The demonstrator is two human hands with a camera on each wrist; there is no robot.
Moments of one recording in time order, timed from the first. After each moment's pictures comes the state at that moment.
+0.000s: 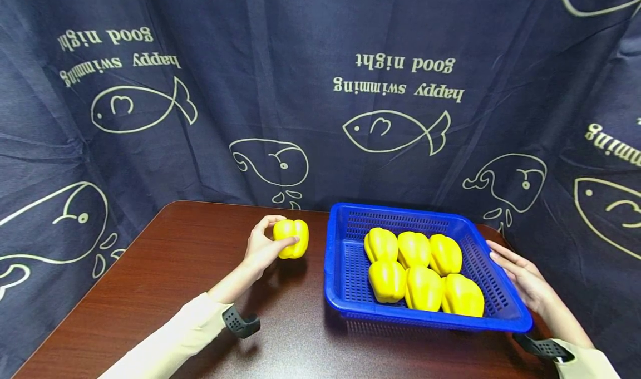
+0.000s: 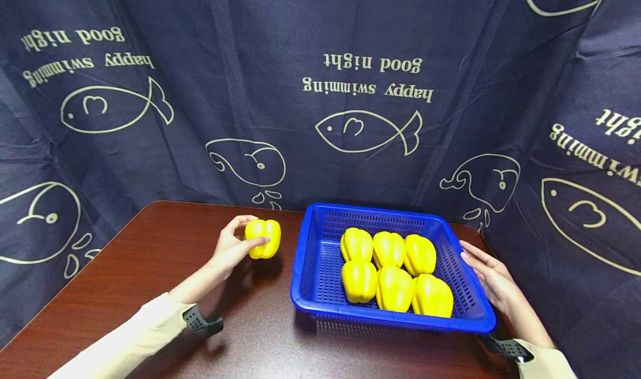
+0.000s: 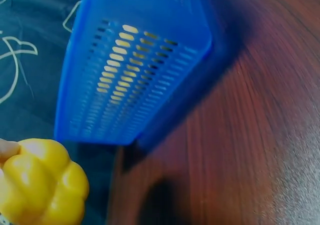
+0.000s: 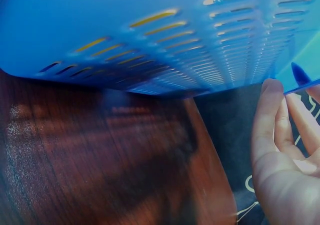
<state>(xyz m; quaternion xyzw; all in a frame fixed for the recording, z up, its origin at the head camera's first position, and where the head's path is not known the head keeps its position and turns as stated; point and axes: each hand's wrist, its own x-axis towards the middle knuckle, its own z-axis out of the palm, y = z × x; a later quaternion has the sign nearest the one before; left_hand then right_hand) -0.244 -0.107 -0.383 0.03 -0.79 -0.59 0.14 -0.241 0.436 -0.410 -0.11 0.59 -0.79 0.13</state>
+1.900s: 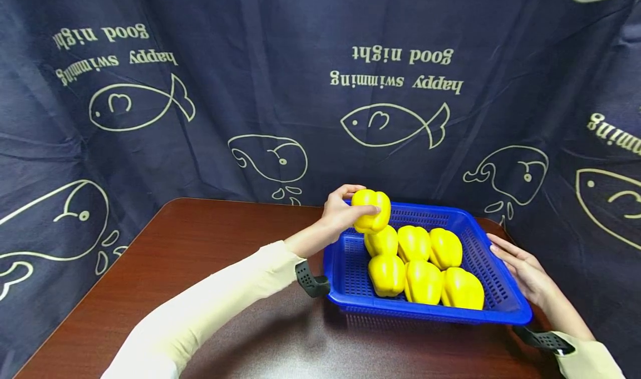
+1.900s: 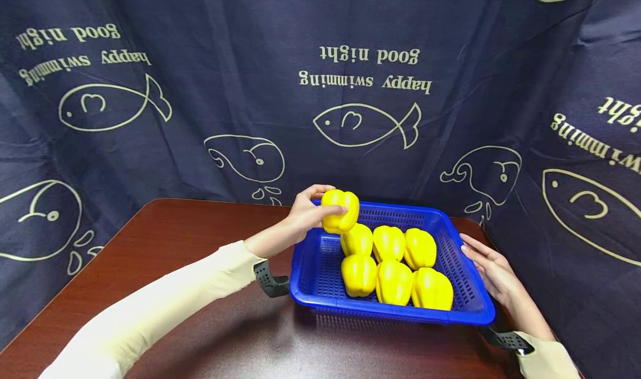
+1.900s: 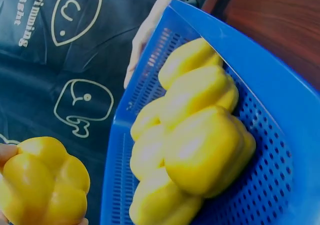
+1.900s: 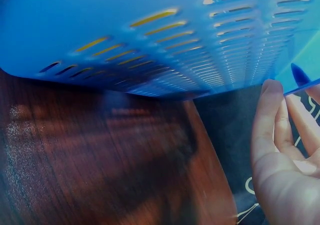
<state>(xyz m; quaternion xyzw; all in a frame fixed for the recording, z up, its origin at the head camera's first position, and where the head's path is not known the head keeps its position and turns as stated) -0.265 0.031 -0.306 -0.04 -0.76 -0.65 0.04 -0.244 0.438 -0.407 -0.07 0.61 -0.78 0.13</state>
